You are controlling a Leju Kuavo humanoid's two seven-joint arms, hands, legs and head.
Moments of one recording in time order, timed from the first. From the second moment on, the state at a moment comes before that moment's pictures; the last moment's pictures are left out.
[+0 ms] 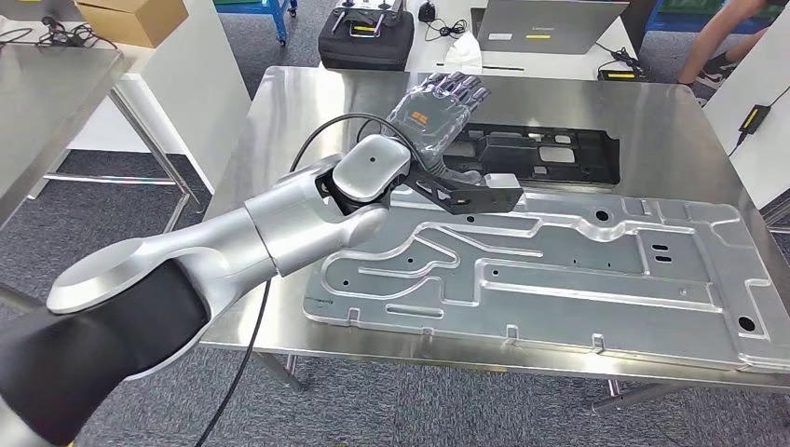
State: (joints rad) left arm -1.26 -0.06 -1.22 -0.80 -0.60 0.06 0.26; right arm -0.23 0.04 1.11 -0.22 -0.63 -0.32 0.02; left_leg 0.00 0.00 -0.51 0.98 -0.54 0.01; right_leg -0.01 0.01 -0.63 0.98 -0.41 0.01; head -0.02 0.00
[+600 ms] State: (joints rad) left arm -1.26 -0.06 -1.22 -0.82 -0.58 0.05 0.26; right arm -0.23 0.04 1.11 -0.22 -0.63 -0.32 0.02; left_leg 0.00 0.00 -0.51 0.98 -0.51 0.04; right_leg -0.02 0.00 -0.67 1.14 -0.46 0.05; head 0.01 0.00
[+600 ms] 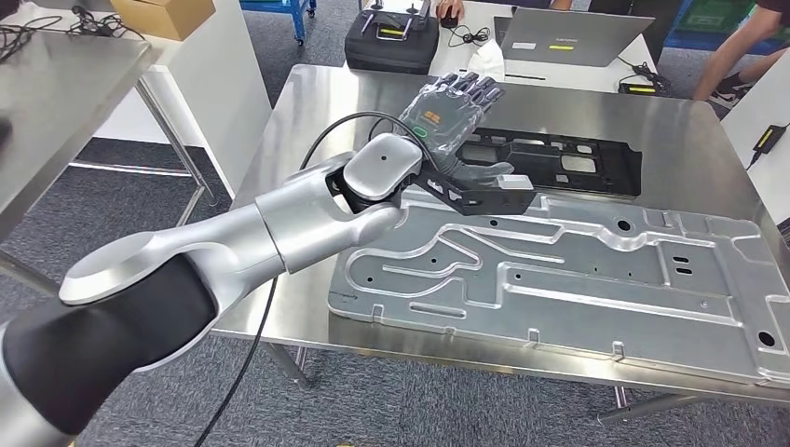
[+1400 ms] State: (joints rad) left arm -1.27 -0.05 -1.21 -0.83 -0.58 0.05 0.27; right arm -0.23 0.04 1.11 -0.22 -0.63 -0.32 0.02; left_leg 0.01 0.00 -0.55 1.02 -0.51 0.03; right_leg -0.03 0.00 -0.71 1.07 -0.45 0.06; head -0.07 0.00
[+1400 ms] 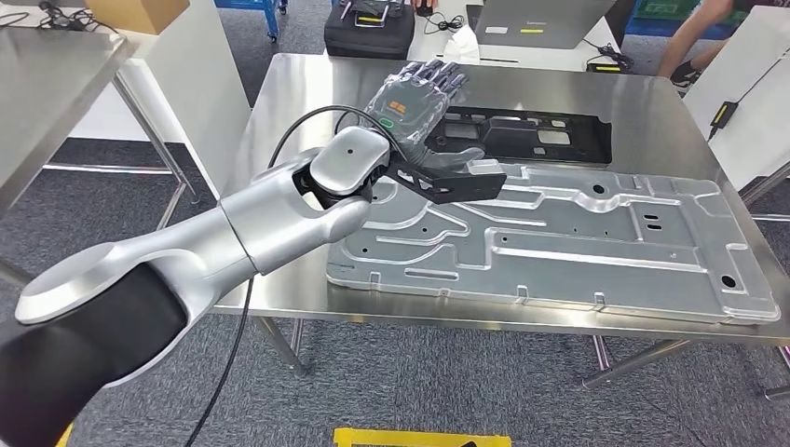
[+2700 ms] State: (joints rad) left arm -1.29 -0.06 -1.20 -0.84 -0.57 0.03 0.27; right arm -0.25 0.03 1.11 -0.22 -0.62 -0.32 0.02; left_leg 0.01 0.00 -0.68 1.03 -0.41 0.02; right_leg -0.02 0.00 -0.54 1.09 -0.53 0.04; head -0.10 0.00
